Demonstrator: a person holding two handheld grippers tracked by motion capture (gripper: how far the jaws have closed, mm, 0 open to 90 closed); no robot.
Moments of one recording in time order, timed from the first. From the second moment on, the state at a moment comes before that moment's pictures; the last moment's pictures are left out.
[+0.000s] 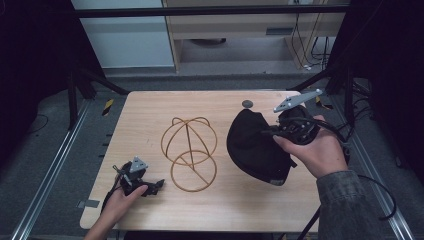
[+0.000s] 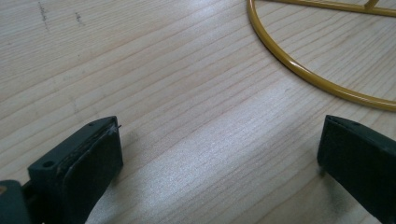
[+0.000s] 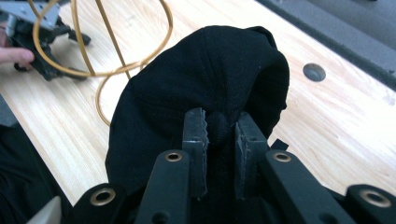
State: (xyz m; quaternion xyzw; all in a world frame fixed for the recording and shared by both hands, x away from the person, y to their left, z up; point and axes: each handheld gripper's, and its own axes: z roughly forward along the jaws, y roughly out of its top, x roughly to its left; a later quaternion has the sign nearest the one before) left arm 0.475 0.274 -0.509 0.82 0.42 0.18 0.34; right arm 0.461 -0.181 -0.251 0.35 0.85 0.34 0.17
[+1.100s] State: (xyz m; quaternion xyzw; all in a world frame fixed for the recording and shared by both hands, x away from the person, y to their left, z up) left arm 0.475 0.274 -0.509 0.82 0.42 0.18 0.34; right arm 0.448 -0.152 -0.203 0.31 0.84 0.40 0.19
